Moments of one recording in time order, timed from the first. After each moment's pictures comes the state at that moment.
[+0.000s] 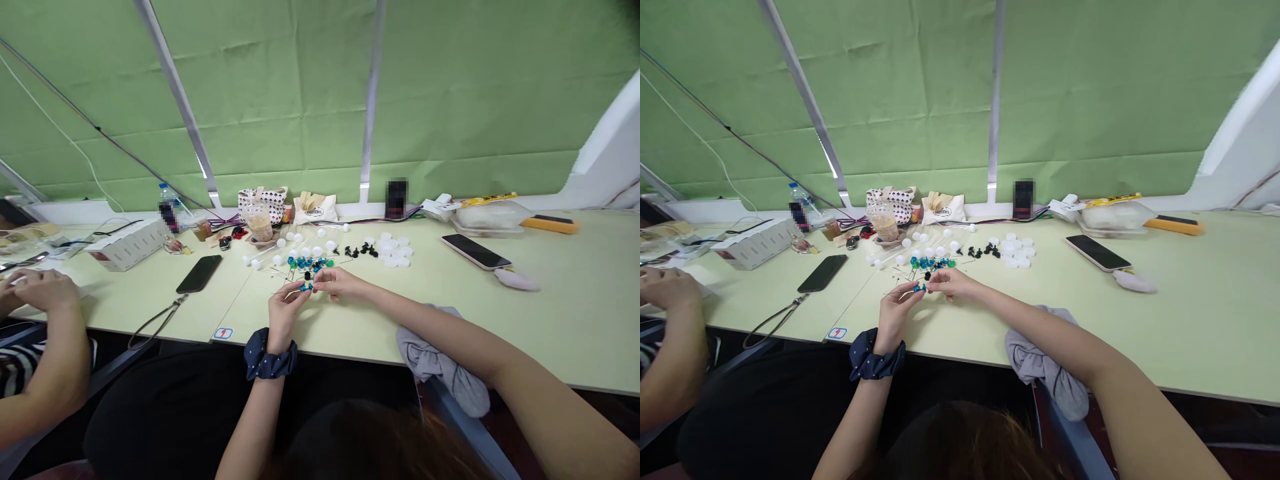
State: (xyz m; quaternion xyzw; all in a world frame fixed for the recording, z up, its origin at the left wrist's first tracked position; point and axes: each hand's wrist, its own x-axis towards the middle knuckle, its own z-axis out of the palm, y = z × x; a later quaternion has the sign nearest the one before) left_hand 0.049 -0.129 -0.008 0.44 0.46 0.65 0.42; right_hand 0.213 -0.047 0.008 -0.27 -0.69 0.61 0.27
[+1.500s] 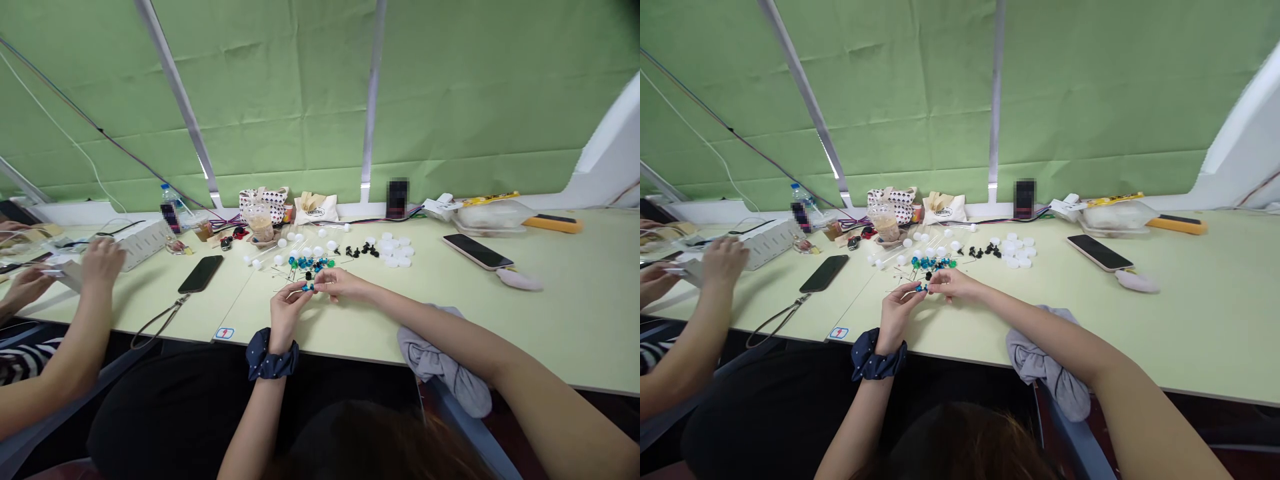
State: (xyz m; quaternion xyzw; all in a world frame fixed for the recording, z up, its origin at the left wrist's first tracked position) left_hand 0.053 -0.133 -0.003 0.44 0.47 0.64 0.42; right_hand 0.213 -0.043 0.002 -0.25 -0.70 0.62 0.27
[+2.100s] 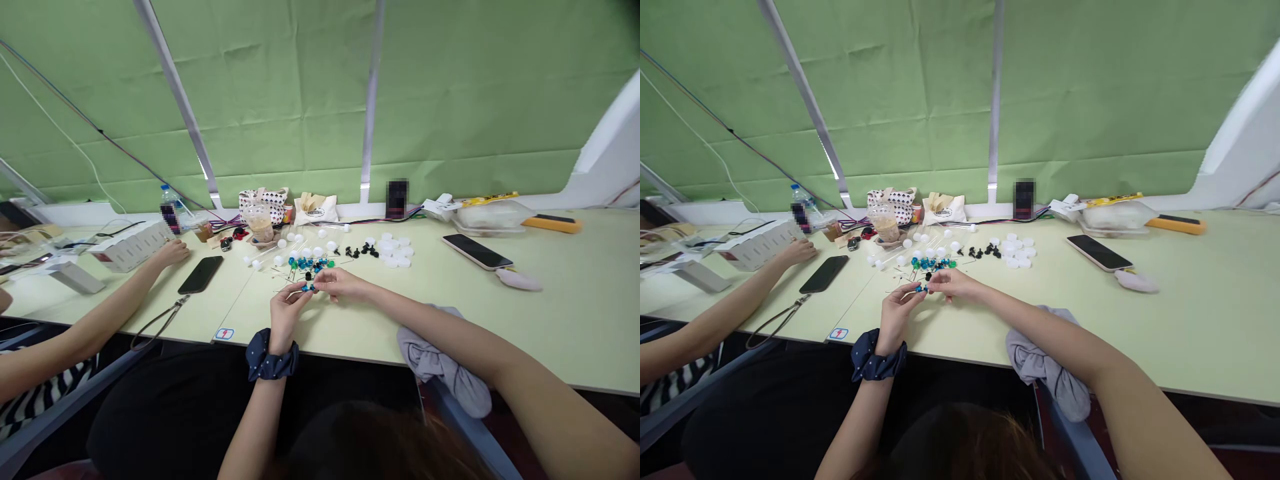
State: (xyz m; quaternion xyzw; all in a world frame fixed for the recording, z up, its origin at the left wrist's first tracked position) left_hand 0.051 -0.132 -0.006 0.45 0.47 0.64 0.42; right_hand 0.213 -0.045 0.004 -0.25 -0.68 0.63 0.27
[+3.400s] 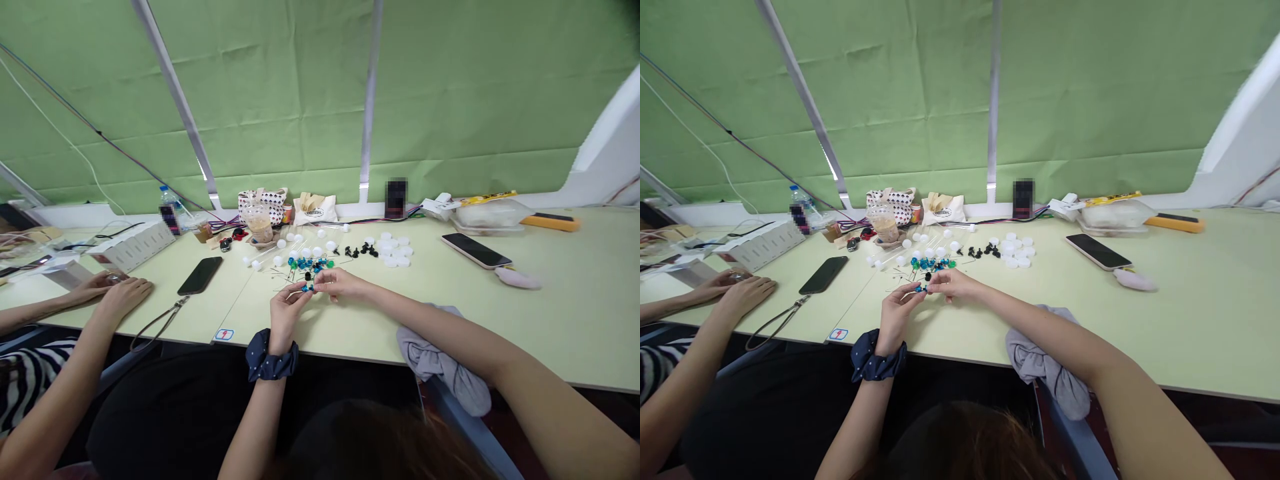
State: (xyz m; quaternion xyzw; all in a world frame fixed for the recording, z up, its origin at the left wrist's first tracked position) left_hand 0.052 -0.132 -0.006 0.45 0.47 0.63 0.42; right_hand 0.214 -0.046 0.006 -0.25 -0.69 0.62 0.27
